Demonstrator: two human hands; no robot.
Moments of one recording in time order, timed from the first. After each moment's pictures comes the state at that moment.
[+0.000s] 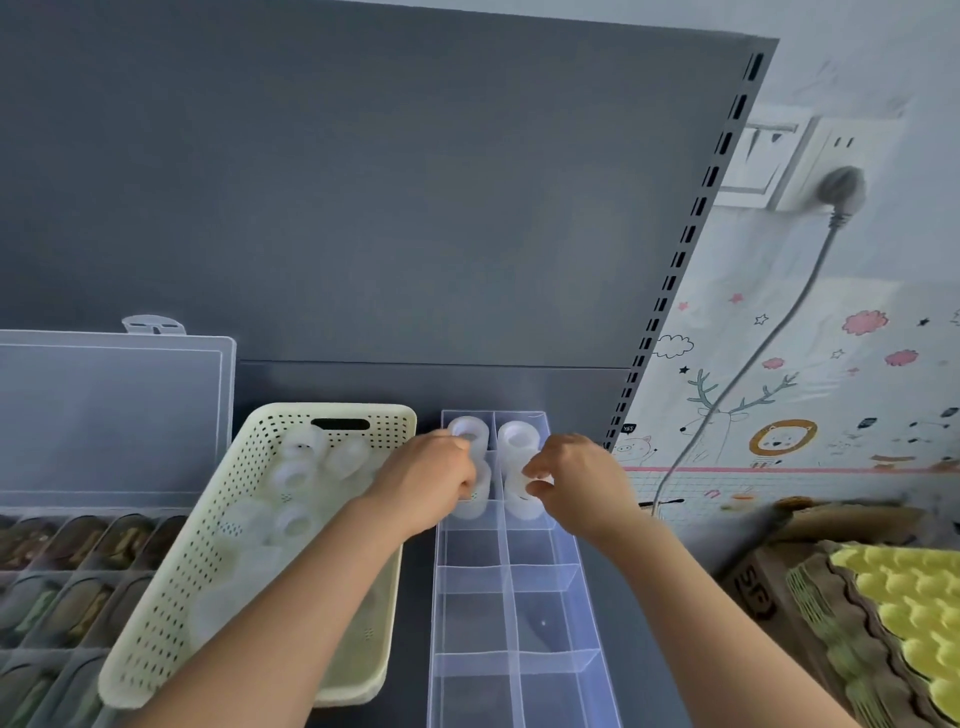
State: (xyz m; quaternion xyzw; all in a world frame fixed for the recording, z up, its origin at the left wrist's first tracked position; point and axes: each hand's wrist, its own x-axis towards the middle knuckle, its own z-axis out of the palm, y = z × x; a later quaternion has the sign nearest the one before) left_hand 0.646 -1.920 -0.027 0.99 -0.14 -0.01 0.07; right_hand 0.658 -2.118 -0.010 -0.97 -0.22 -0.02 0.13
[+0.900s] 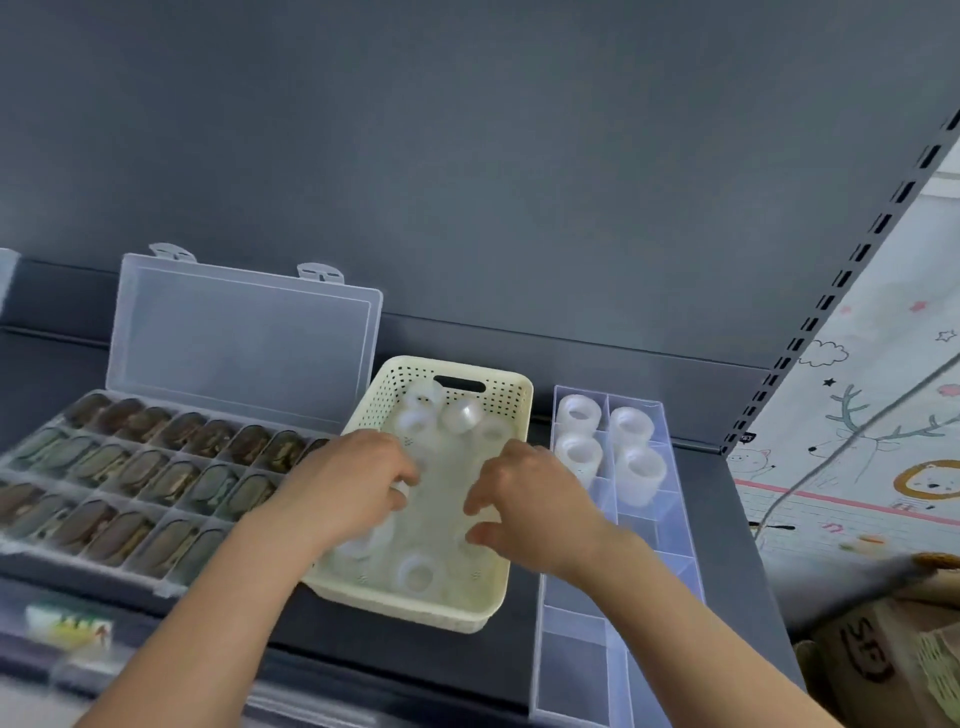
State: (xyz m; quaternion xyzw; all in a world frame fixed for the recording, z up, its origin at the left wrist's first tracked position) left_hand 0.515 -1.813 0.021 0.99 0.04 -0.08 0.06; right_hand 0.579 -2.000 0.013 -0.88 -0.46 0.03 0.08
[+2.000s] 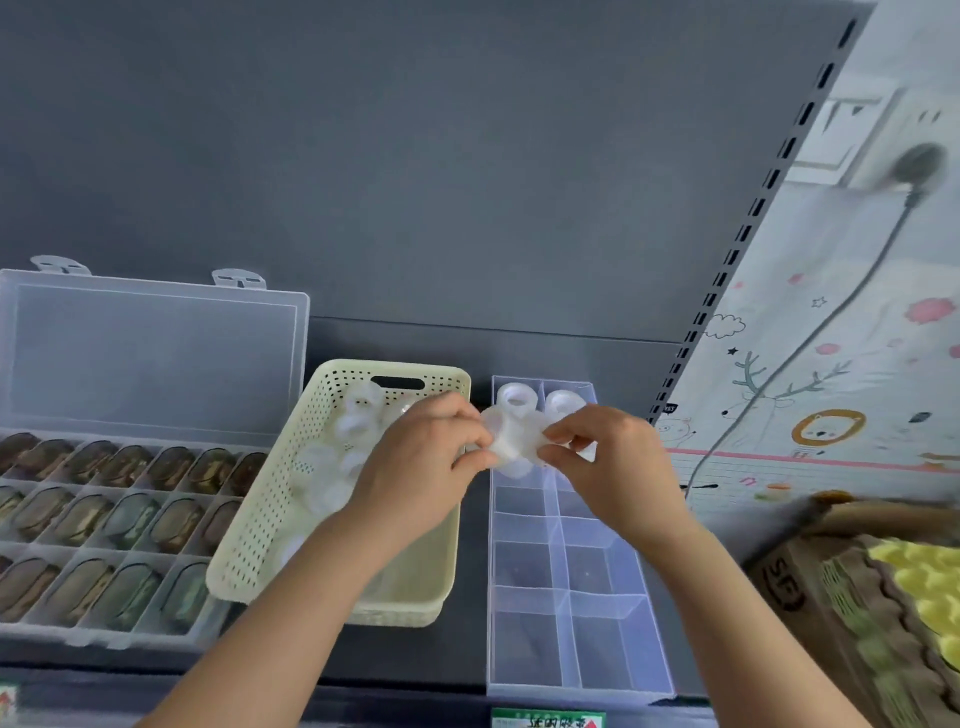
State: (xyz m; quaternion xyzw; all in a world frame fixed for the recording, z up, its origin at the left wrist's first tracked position) left_hand 0.547 -1.900 0.019 0.93 -0.08 0.18 0.30; right_hand 0.591 -2.091 0.023 -0.92 -0.21 -0.12 0.31
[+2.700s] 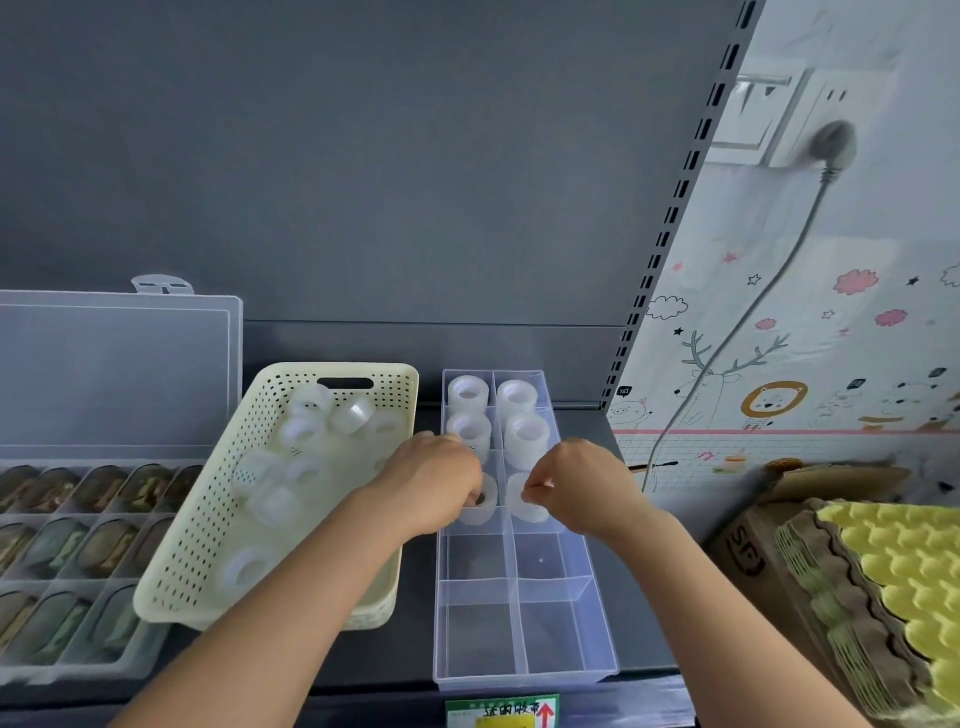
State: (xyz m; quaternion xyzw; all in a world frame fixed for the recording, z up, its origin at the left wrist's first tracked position) left_hand 0.587 -1.941 -0.009 0.98 -0.20 -0.07 -0.06; right_hand 0.606 -2.124 -0.008 -0.97 -0.20 0.08 0.11
